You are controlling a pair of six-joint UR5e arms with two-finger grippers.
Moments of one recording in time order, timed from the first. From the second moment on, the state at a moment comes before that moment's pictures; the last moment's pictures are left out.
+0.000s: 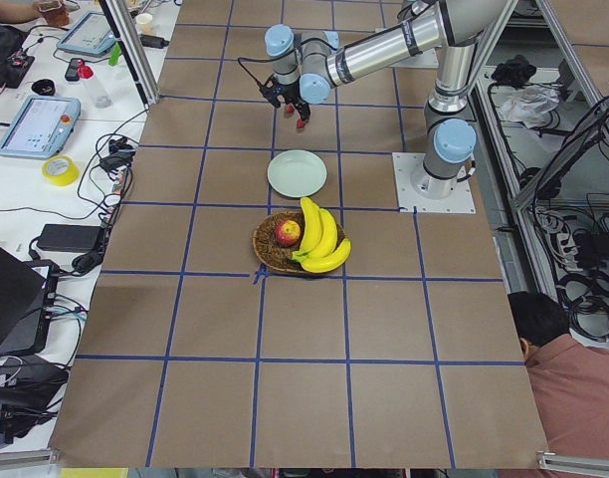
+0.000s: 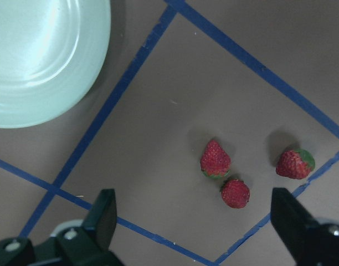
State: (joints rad) left arm -1.63 -1.80 -1.93 -1.14 1.37 -0.72; right arm 1.58 -1.59 1.47 -1.50 -1.48 0.02
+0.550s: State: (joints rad) left arm -1.66 -1.93 -1.94 -1.06 1.32 -0.77; right arm 1.57 -1.58 1.54 -1.59 -1.54 -0.07
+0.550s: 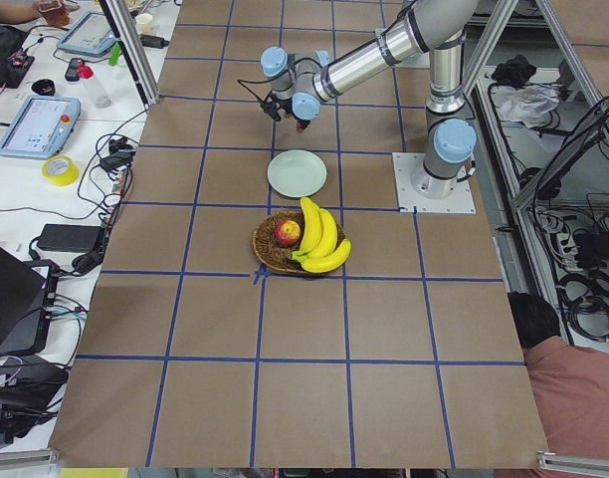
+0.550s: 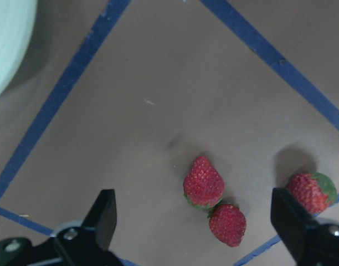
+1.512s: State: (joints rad) left arm -1.69 -1.97 -1.94 -1.06 1.32 -0.78; right arm 1.57 -1.59 1.54 -1.62 -1.60 -0.07
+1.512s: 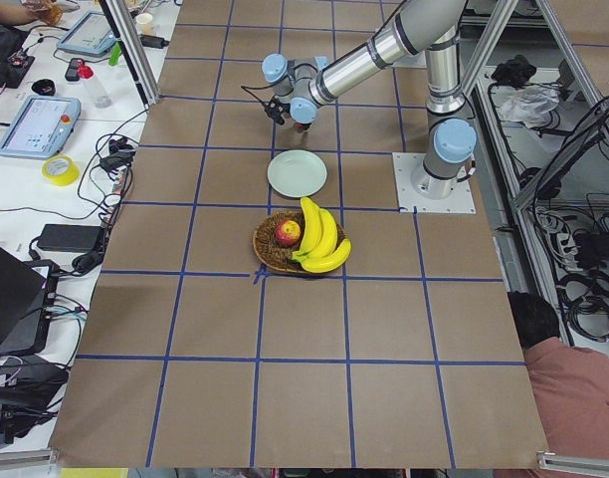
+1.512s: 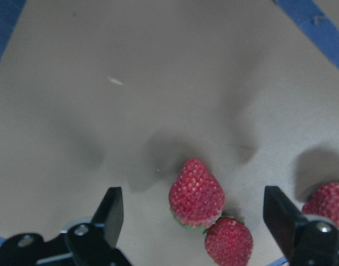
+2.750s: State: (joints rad) left arm -1.50 -1.84 -1.83 -1.28 1.65 -0.37; right arm 1.58 -1.58 1.55 -1.62 -1.58 -0.07
